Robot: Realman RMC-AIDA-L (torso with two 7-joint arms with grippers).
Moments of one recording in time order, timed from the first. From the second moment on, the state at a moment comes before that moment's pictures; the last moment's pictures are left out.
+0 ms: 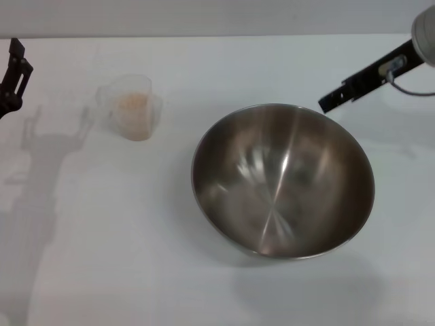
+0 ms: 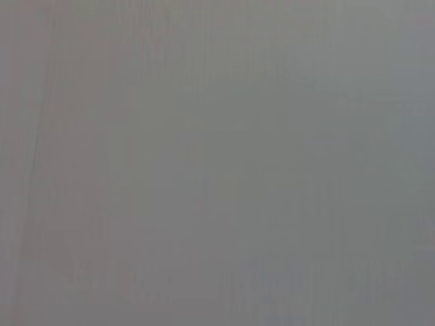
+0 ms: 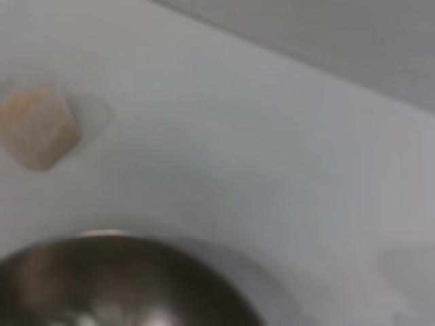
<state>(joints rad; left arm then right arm) -0.32 -2.07 -0.75 -0.33 2.15 1.42 0.00 0.68 2.07 -1.28 -1.48 0.44 1.62 -0.32</state>
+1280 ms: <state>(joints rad) -0.31 -2.07 -0.76 -0.32 2.15 1.43 0.00 0.72 2.07 -1.28 -1.17 0.50 1.50 -0.42</state>
